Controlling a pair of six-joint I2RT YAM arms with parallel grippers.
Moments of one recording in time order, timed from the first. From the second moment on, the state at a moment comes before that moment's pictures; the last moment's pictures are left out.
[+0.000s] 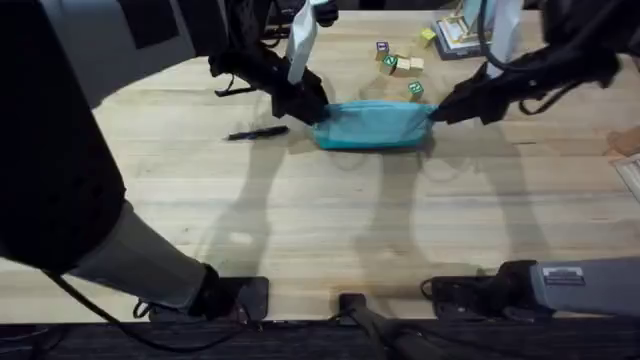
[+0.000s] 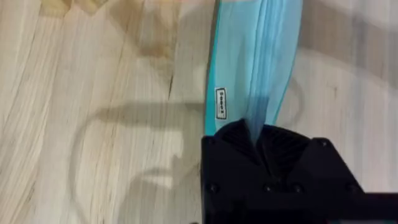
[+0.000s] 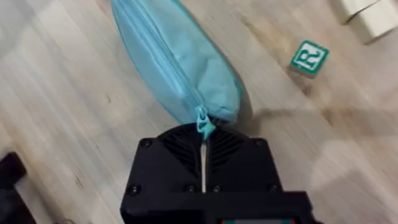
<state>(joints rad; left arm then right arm) -0.22 1.78 1.25 -0.77 0.74 1.09 -0.09 1.56 1.16 -0.96 -0.60 -0.81</state>
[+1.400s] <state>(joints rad) -0.18 1.78 1.25 -0.77 0.58 1.09 0.49 1.37 1.16 -0.55 -0.49 -0.58</state>
